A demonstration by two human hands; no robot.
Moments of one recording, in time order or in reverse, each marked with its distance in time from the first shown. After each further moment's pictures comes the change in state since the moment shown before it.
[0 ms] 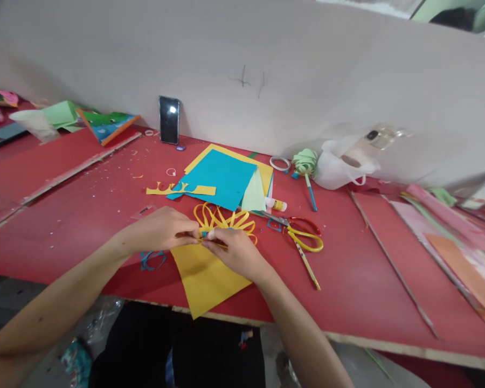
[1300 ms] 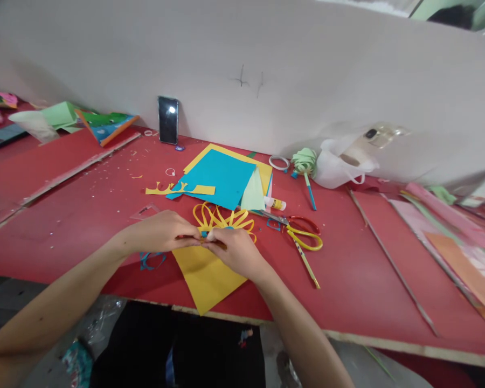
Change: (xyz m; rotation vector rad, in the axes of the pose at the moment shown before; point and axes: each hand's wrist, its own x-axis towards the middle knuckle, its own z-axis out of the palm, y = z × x) left_hand 0.002 0.002 0.001 0.004 -0.088 0.023; right_hand -0.001 0.001 0.000 -0.094 -0.003 0.008
